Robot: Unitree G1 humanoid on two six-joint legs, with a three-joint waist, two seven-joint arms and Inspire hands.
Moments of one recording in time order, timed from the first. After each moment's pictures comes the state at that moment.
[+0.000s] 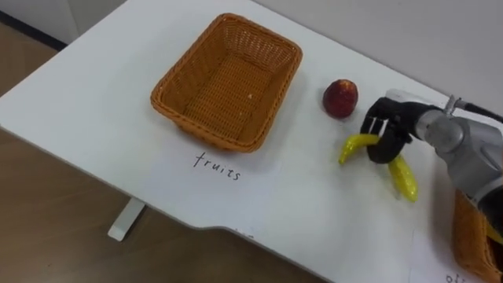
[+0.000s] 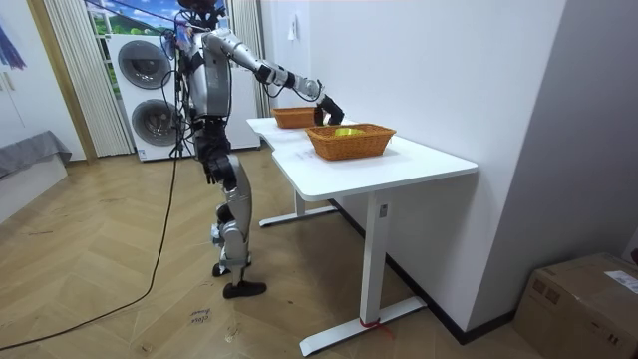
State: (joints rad) left arm 0.09 0.37 0.05 1.08 0.03 0.08 0.19; right arm -0.60 -0.66 0.43 0.54 -0.48 0.18 0.35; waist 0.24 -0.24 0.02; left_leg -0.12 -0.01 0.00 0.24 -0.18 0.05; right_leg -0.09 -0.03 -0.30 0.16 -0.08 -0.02
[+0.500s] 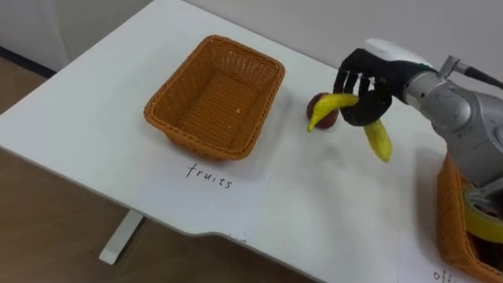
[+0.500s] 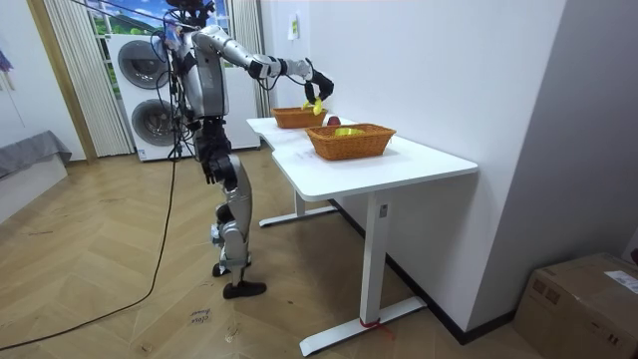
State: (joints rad) left arm 0.16 0.34 0.12 1.05 0.03 0.08 0.21; right arm -0.58 -0.70 0.36 0.23 -0.44 0.17 0.36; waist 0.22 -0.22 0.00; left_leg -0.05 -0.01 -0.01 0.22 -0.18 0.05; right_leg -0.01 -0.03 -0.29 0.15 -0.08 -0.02
